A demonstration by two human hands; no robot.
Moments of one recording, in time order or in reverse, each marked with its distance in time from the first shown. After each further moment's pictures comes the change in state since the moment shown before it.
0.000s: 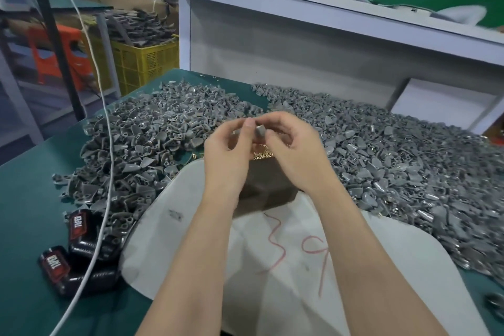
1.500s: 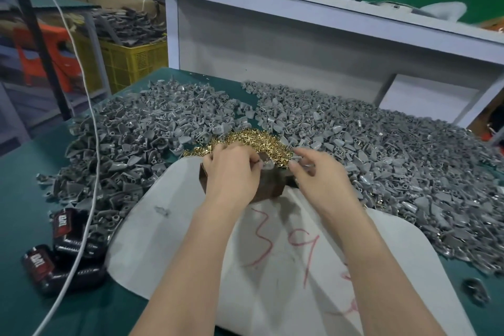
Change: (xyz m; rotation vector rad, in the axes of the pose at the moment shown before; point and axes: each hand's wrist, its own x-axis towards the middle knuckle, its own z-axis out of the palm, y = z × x) left_hand -0.010 -0.023 0.009 1.160 -0.197 0.188; right_hand -0.048 0.033 -0.045 -0.549 0.030 0.384
